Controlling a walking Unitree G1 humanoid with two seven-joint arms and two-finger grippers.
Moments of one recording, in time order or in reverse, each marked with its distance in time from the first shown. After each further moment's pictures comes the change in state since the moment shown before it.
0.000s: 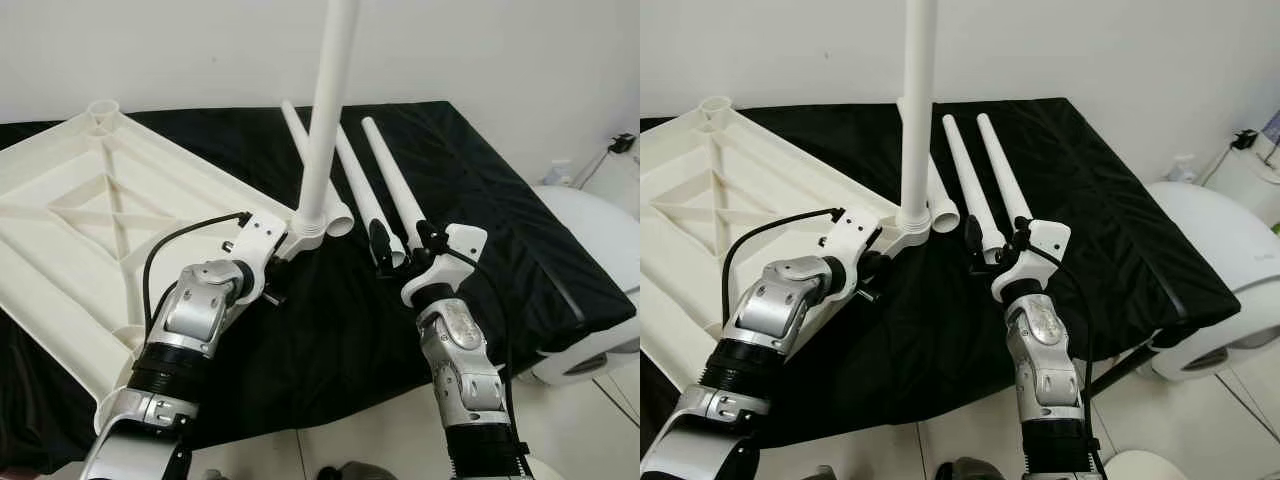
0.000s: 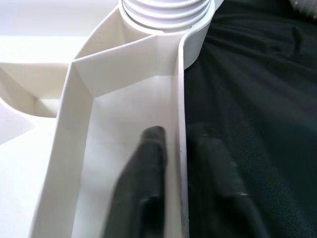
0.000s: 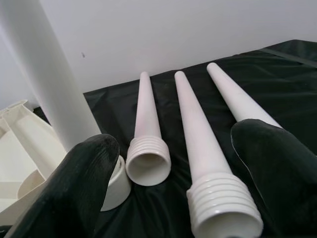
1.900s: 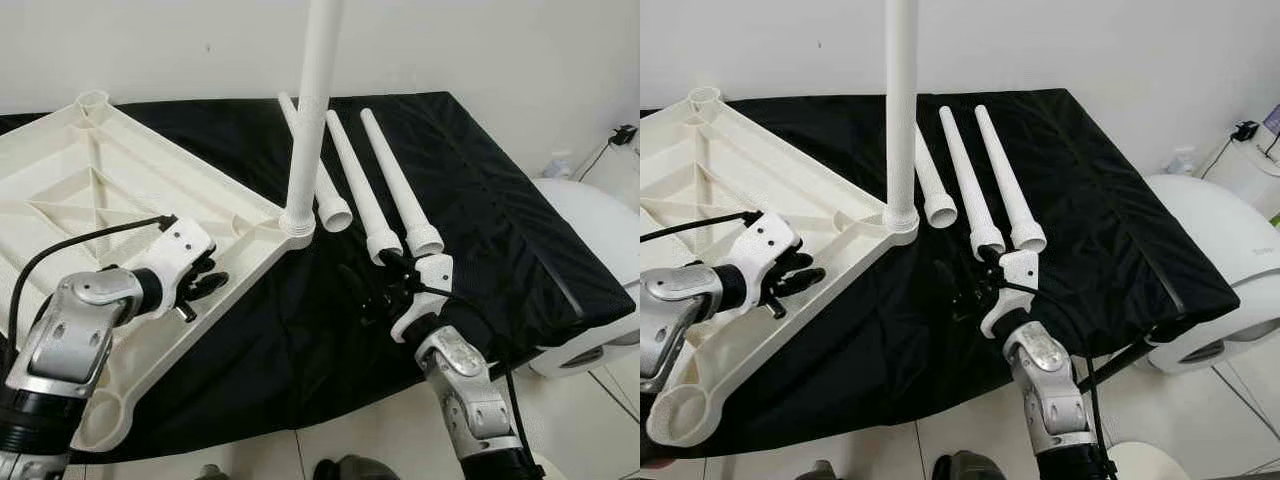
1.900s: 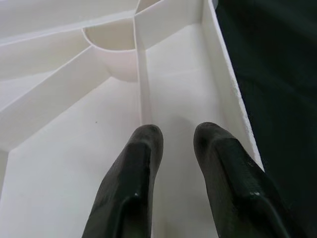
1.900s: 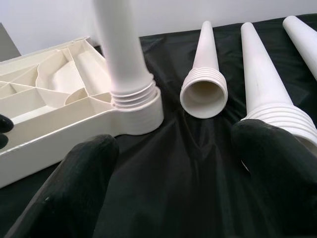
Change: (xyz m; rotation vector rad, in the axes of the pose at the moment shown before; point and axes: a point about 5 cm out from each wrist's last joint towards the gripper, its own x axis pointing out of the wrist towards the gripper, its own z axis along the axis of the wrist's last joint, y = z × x) left arm -0.097 0.054 -0.025 0.244 0.015 -0.013; right arm -0.026 0.010 -0.025 -0.064 0.120 0.330
